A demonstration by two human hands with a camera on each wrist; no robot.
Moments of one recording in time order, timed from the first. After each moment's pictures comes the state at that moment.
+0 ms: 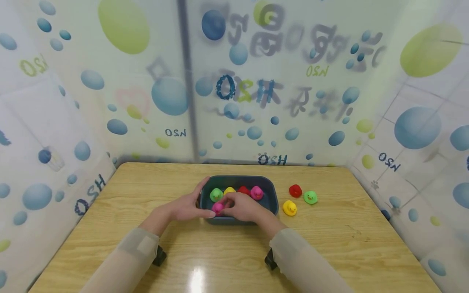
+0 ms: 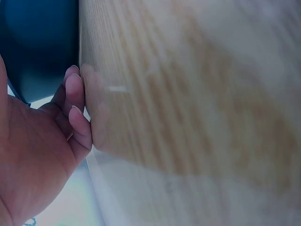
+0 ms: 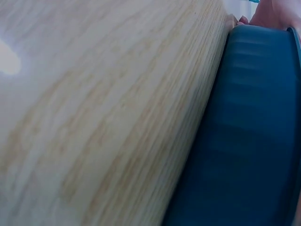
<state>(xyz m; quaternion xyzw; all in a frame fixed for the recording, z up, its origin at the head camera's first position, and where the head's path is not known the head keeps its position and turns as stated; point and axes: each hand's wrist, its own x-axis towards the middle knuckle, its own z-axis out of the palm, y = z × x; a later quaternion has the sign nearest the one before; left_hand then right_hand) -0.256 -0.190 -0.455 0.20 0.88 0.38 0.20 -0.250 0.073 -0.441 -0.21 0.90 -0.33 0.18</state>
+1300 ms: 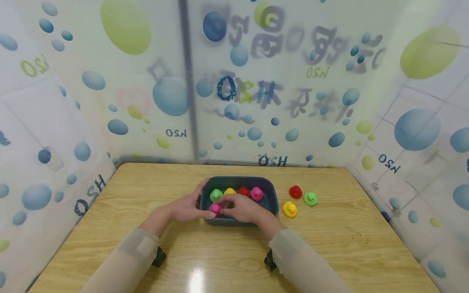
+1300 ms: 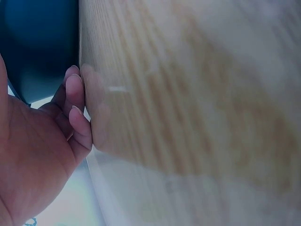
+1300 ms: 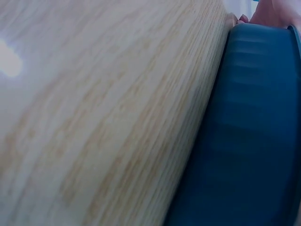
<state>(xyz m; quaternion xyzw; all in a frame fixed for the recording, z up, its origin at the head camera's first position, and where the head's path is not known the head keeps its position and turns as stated) -0.257 -0.193 -0.458 0.20 0.88 0.38 0.20 -0.248 0.072 -0.440 -0.22 0.90 -0.33 0.18</state>
